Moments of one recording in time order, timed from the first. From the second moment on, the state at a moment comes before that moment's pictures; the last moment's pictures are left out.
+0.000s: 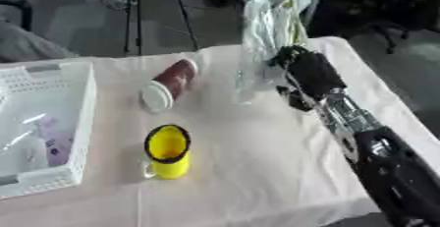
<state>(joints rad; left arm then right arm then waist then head) -0.12 0.33 0.14 -1.97 0.15 -0.14 -0.02 -0.52 -0.55 0.17 -1.46 1.07 -0.09 -0.17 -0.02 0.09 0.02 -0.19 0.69</state>
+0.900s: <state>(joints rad) -0.12 0.33 0.13 -1.97 0.16 -0.14 -0.03 -0.85 -0.38 0.39 -1.43 1.00 -0.33 -0.03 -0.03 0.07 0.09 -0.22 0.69</state>
